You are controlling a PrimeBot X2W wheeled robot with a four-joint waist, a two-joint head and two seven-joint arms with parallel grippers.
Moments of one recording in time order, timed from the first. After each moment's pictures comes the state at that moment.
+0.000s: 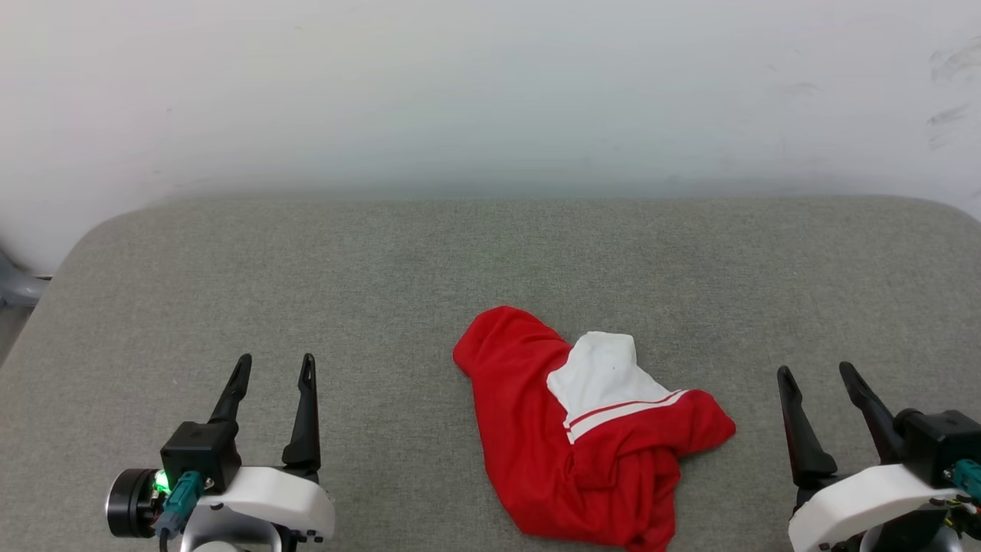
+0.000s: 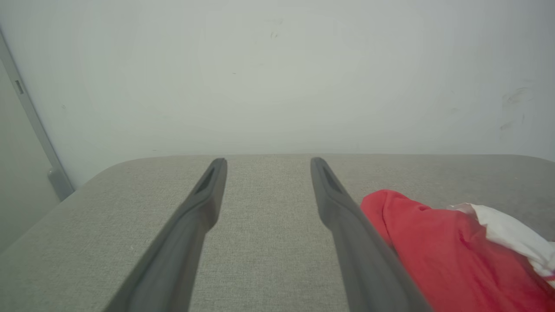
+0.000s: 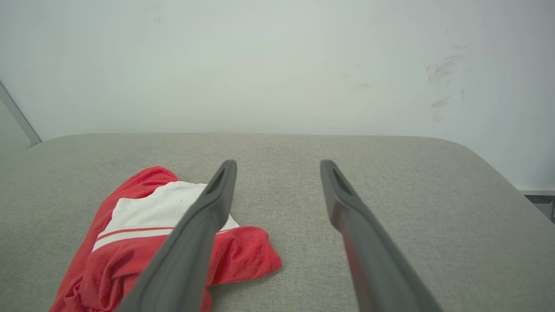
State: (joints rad) left arm -0.06 0.31 -0.26 0.11 -0.37 0.18 -0.26; right arm 0.06 -0.05 -0.08 -0.08 0.12 0.13 0.04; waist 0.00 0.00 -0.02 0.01
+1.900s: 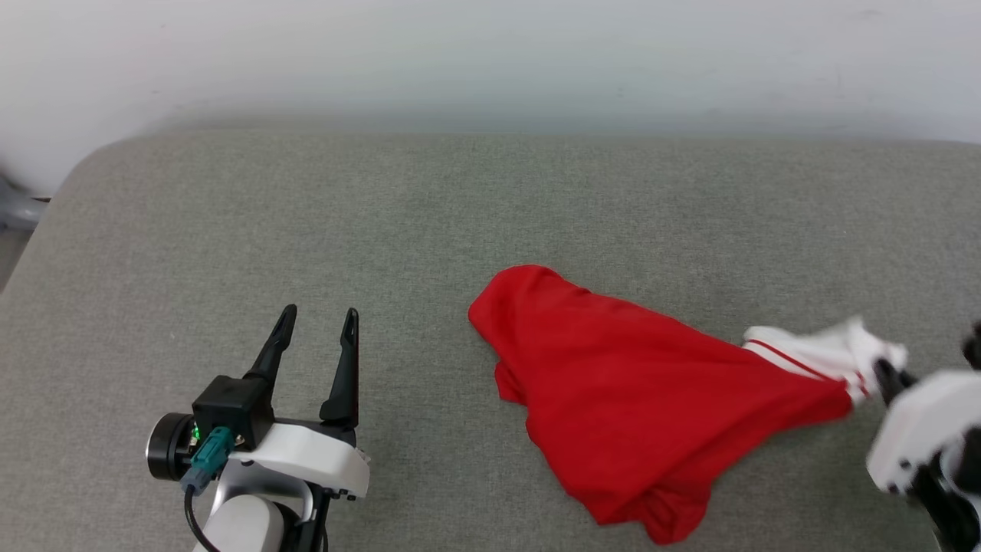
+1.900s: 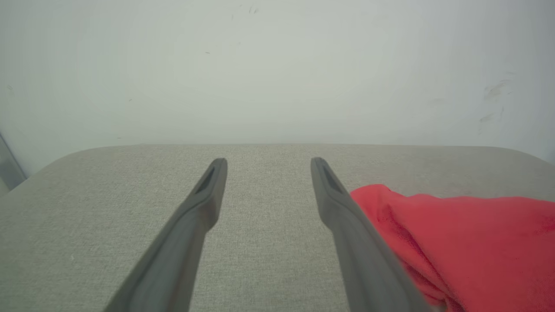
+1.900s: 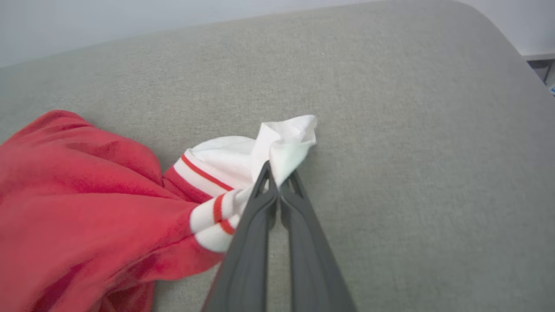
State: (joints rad) left arm -0.17 0.20 -0.23 0.16 -0.31 0.06 -0.26; right arm -0.16 -0.08 -0.26 -0.01 0.18 0.13 0.58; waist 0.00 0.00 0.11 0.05
